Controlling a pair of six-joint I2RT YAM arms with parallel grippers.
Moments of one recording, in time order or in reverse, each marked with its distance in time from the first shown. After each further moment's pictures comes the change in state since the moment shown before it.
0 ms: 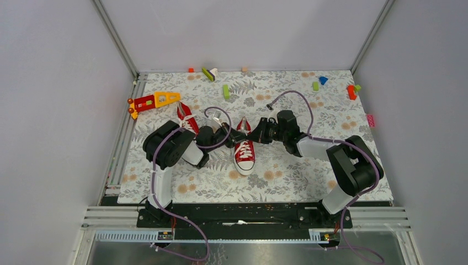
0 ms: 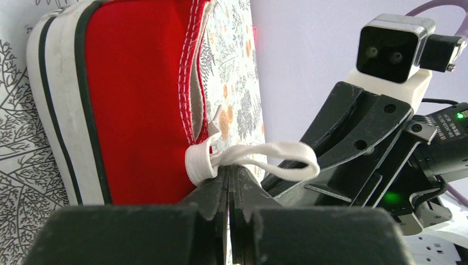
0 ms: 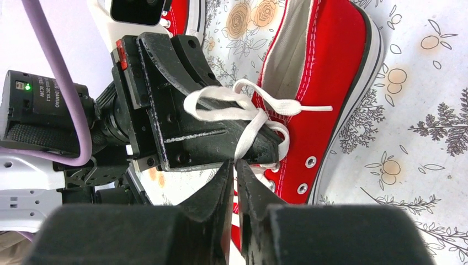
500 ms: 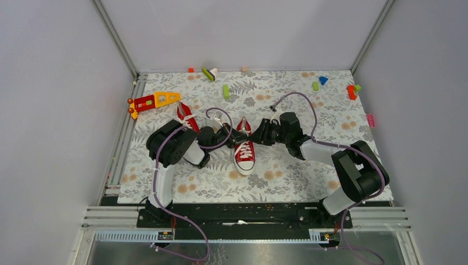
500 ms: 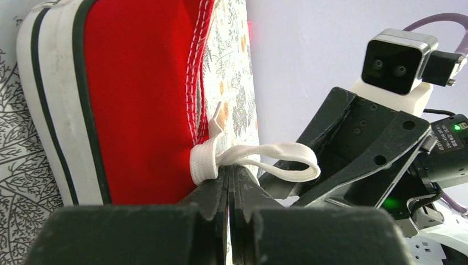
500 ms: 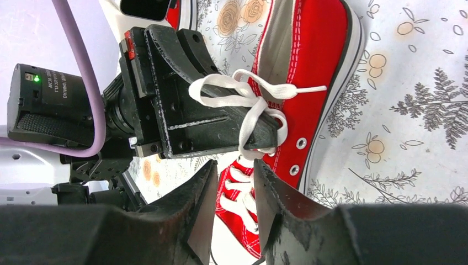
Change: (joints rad) left arm 0.003 0.048 0.020 0.041 0.027 -0.049; right arm -0.006 -0.066 -0.040 -0.026 0.039 -0.007
